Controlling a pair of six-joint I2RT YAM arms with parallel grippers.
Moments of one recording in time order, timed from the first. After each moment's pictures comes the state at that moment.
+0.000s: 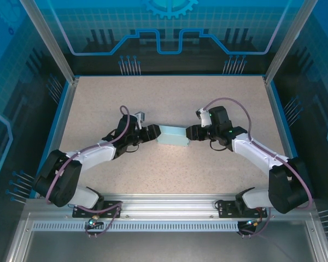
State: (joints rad) left arm -0.44 1.43 0.68 0.15 0.26 -0.76; right arm 0.40 1.35 0.83 -0.26 -0.37 0.29
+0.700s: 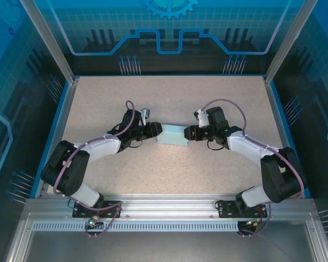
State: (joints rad) left arm -0.44 1.56 0.77 0.16 0.34 -0.74; right arm 0.38 1.46 0.81 -0.16 -0.43 0.33
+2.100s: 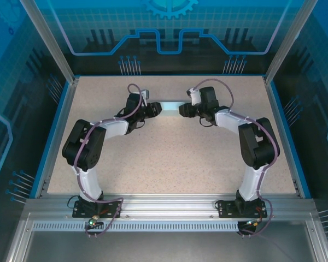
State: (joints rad) left arm -0.35 1.87 1.05 0.32 0.22 -0.60; right arm 0.33 1.87 1.19 -0.01 -0.37 0.14
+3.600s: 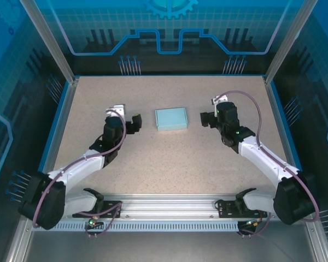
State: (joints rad) left arm -0.36 1.15 0.53 0.28 -0.38 -0.27; right arm 0.37 1.22 0.80 -0.17 0.37 0.04
